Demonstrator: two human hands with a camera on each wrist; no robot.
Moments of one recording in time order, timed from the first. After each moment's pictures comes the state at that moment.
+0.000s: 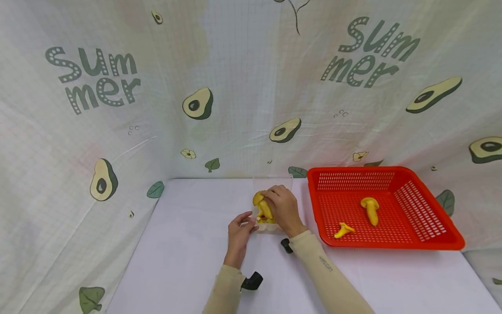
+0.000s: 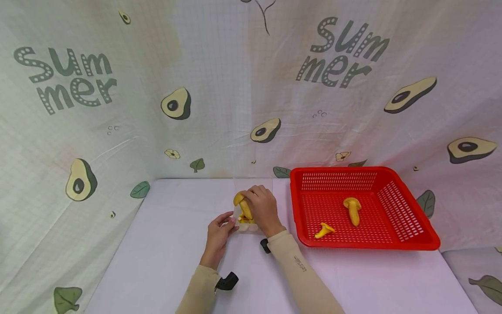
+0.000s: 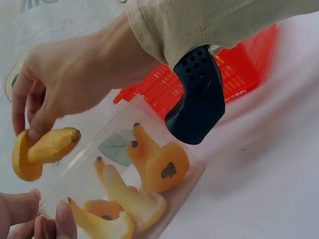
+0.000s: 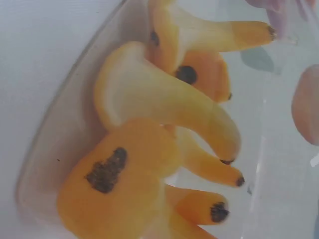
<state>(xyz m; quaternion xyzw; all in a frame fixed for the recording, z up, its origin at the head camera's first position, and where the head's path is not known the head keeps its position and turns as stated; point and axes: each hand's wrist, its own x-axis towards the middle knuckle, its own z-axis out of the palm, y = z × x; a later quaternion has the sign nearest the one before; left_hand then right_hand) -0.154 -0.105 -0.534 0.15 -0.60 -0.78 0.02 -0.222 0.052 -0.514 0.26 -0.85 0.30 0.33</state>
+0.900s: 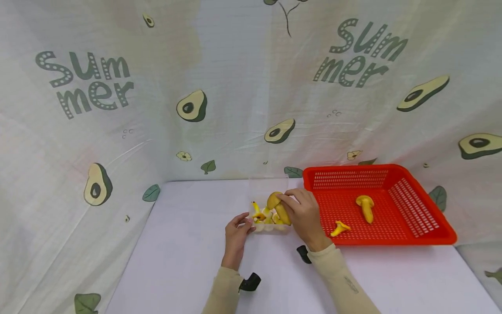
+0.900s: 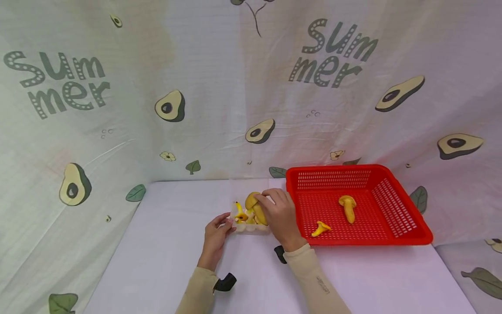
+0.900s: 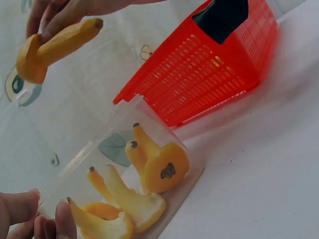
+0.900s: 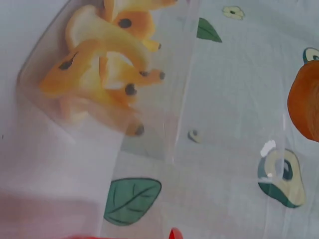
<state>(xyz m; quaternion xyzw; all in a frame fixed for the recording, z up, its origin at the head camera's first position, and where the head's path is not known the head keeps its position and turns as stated) -0.157 -0.104 -0.536 0.17 -0.62 -0.77 0.01 -0.177 0.101 -0.475 0.26 -0.83 0.26 0.42</state>
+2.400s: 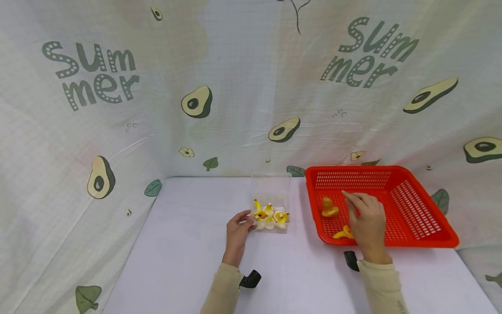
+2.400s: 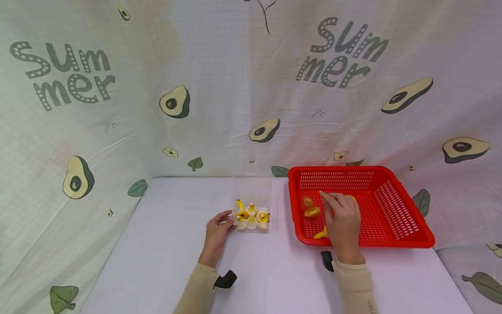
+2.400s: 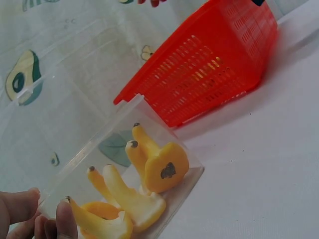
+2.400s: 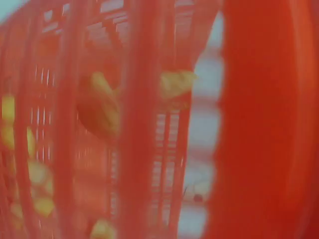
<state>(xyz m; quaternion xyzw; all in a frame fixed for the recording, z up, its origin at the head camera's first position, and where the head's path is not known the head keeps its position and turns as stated) -0.158 -0.106 -0.536 0.17 -0.62 -0.76 0.01 -0.155 0.223 -0.482 0.10 -0.87 0.27 0.41</state>
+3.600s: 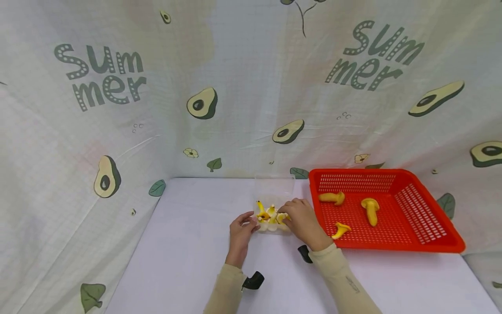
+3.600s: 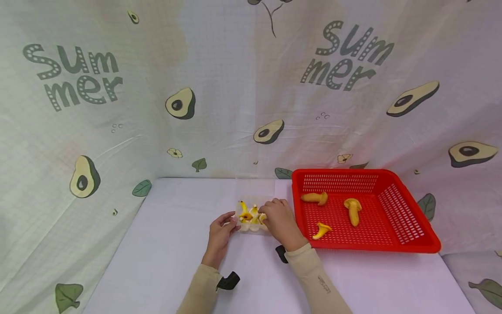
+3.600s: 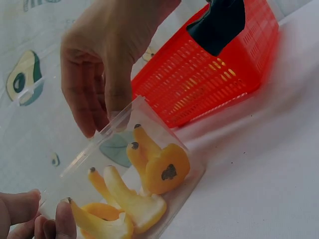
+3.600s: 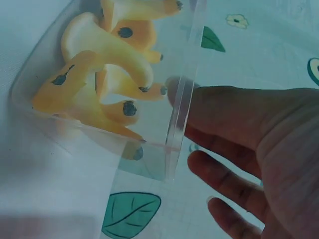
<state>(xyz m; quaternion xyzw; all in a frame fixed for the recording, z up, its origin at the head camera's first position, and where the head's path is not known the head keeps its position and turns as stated) -0.156 -0.105 -0.533 0.18 -0.62 -0.76 0.00 -0.180 0.089 -0.478 0.23 -0.95 0.18 0.07</state>
